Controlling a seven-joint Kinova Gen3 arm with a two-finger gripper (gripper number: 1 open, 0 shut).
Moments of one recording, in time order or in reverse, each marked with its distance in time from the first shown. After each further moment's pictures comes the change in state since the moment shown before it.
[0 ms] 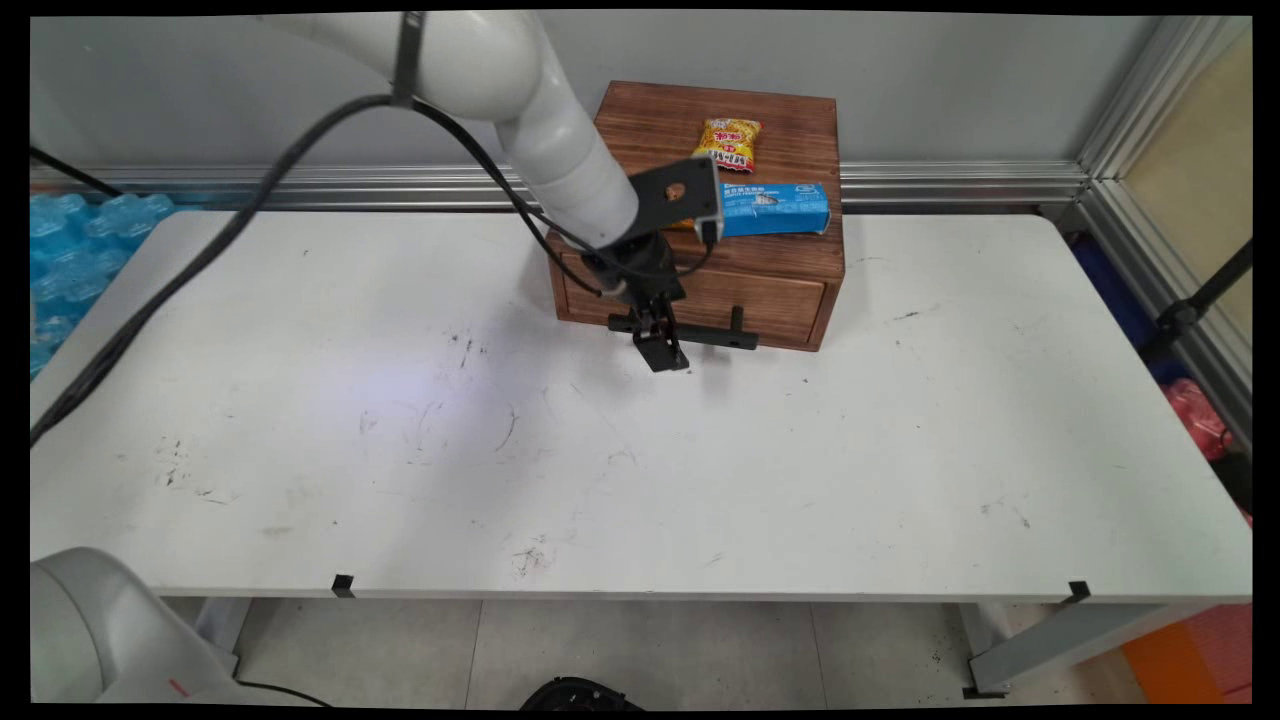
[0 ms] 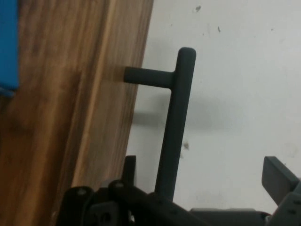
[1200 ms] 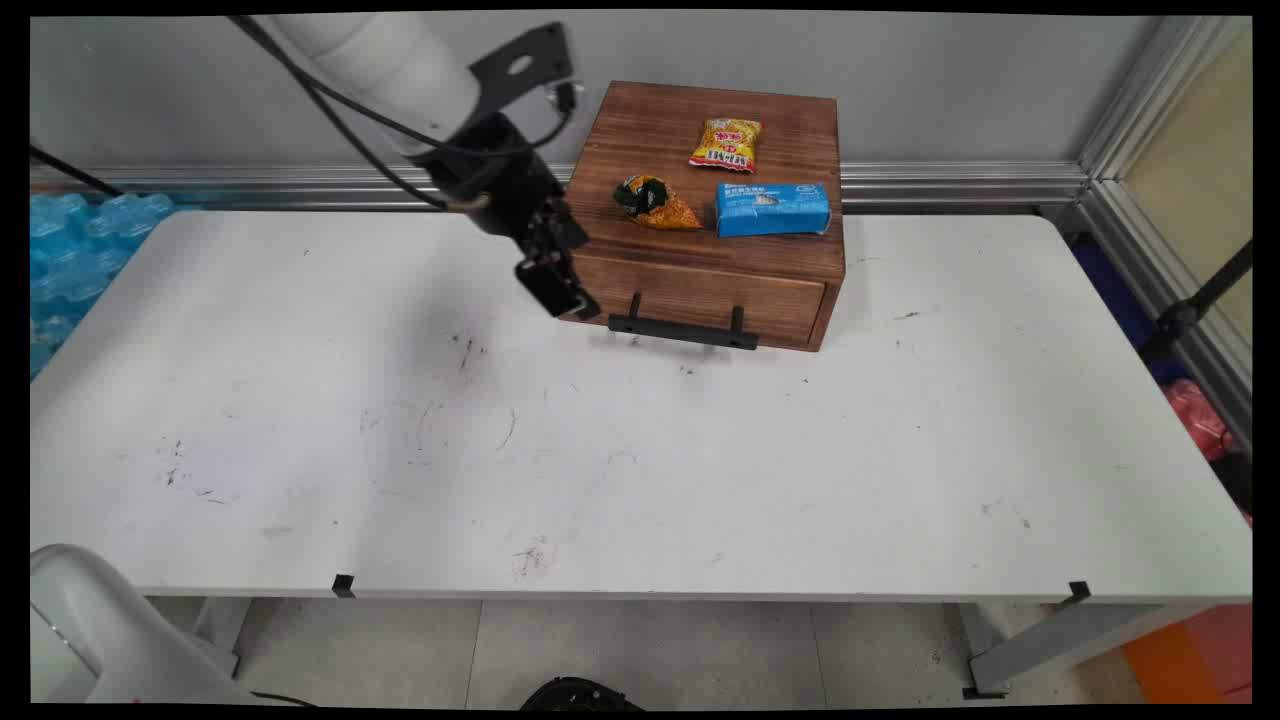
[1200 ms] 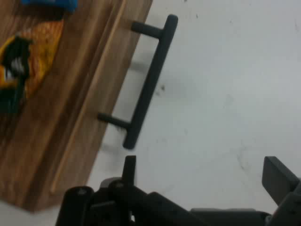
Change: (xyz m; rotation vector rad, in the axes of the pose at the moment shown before) arm -0.053 0.015 -0.148 -0.012 0.057 -0.182
